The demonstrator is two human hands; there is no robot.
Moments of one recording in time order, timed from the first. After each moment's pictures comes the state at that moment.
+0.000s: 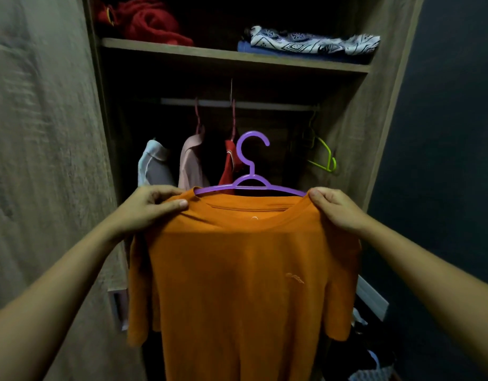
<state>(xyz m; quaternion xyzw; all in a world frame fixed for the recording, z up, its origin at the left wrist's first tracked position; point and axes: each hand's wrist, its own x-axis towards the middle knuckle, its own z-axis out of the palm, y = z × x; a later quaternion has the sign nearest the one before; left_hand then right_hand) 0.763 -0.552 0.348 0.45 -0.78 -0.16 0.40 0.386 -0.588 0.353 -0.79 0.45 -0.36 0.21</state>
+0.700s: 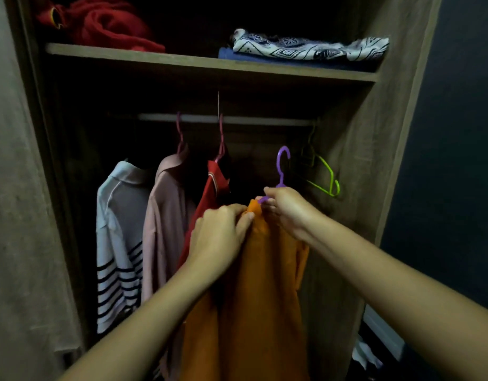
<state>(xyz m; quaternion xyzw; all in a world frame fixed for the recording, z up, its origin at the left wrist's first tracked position) 0.594 -0.615 0.355 0.62 -0.69 0.06 0.38 0.463 -0.684 0.385 -0.54 0.47 -0.47 0.52</state>
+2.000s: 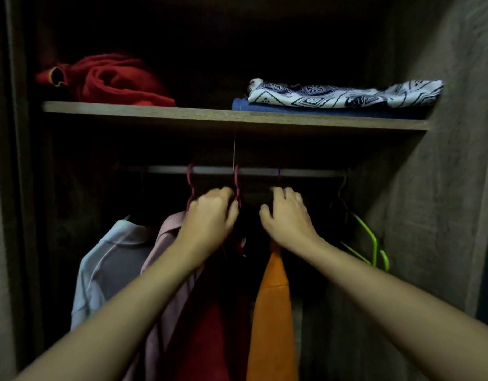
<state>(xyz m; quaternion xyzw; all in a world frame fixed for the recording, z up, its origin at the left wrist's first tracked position) 0.643 -0.744 0.446 0.57 -0.68 0.26 0.39 0.493 -0.799 0.448 -0.76 0.51 -0.39 -0.09</state>
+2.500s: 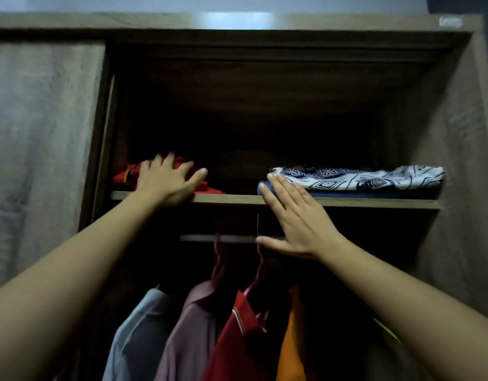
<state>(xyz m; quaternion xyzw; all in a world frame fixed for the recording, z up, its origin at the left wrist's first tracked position) 0.750 -0.710 0.627 0.75 -0.51 0.34 0.25 0.495 -0.781 0.560 -0.76 0.32 -0.31 -0.48</state>
